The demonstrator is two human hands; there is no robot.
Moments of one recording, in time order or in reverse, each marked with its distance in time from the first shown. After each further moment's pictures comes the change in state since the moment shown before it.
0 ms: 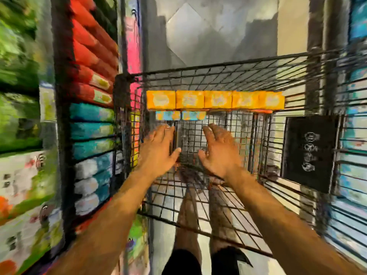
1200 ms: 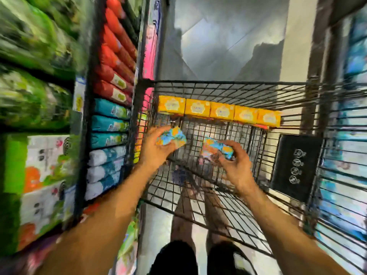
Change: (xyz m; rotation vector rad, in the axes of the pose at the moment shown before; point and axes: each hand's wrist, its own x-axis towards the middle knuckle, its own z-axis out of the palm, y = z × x) left_hand -0.021 0.004 -0.027 -0.982 0.329 -0.304; right_hand -0.037 0.016 -0.028 0.947 0.170 0.293
